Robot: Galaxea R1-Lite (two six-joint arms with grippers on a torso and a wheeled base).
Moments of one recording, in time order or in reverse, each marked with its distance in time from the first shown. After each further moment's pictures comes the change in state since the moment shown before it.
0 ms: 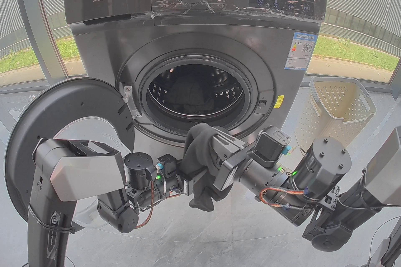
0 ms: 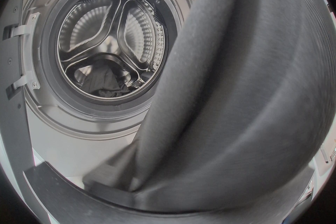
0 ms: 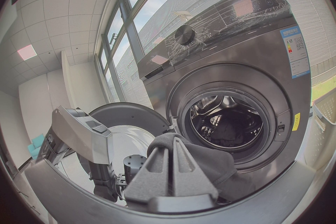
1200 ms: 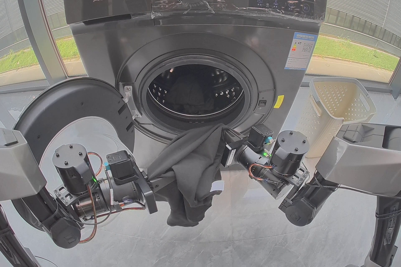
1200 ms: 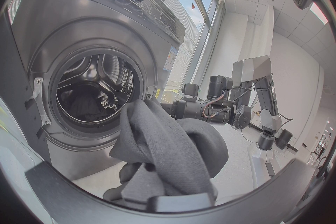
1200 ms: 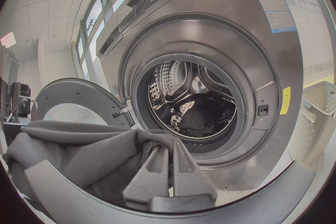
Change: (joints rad) left arm 0.013 -0.537 0.459 0.000 -0.256 -0.047; right arm -0.226 0.291 -0.191 -0.003 0.023 0.010
